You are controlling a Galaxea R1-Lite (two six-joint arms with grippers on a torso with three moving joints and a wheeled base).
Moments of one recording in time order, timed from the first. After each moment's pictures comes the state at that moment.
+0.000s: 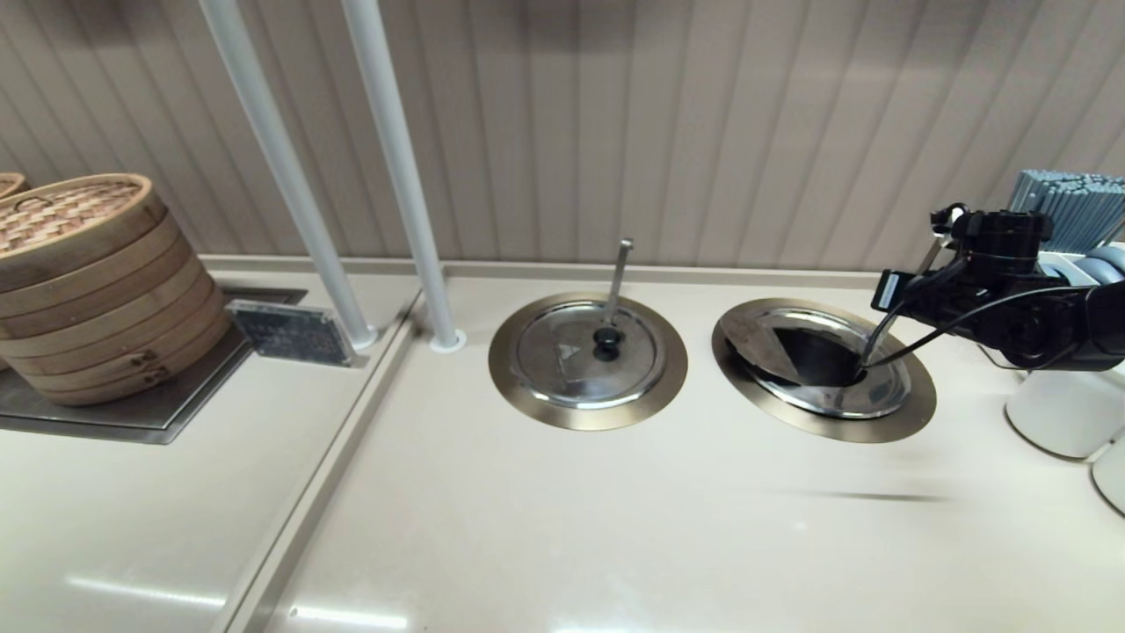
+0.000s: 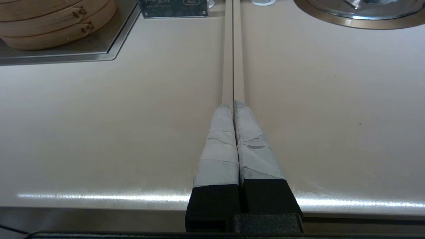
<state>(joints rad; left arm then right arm) 0.00 0.00 0.00 0.01 -0.02 0.10 -0.15 2.08 -1.33 -0.46 -0.09 0.15</state>
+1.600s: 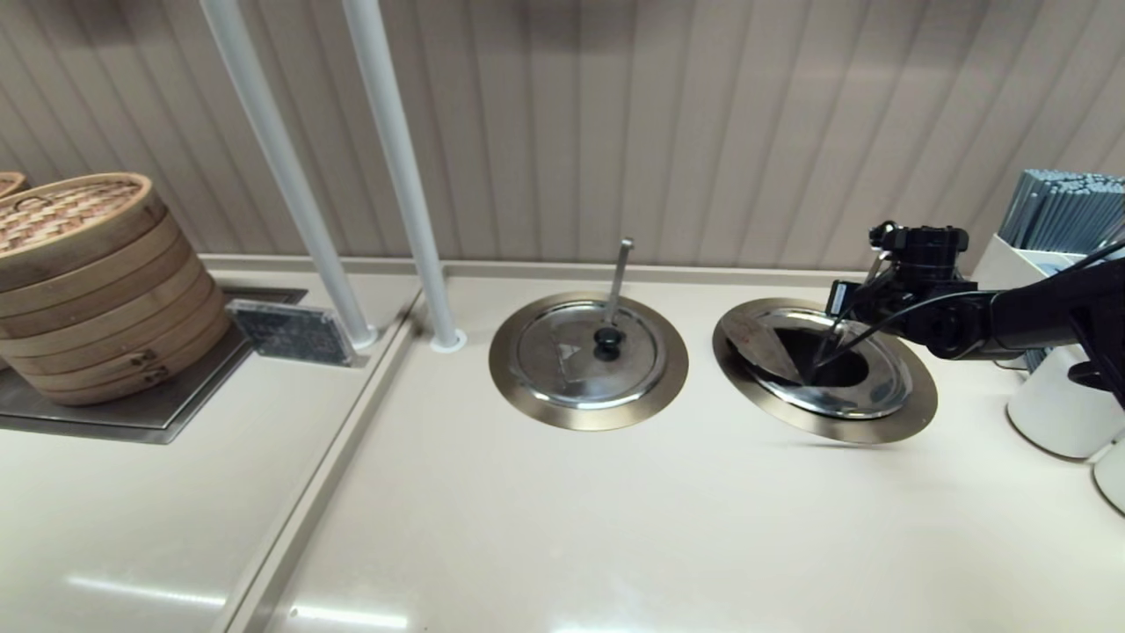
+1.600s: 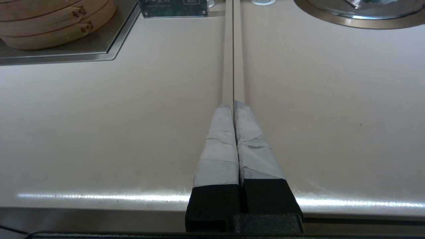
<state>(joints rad) 0.00 0.00 0.00 0.01 -0.02 0.10 -0.10 2.31 -1.61 -0.37 -0.15 0.13</state>
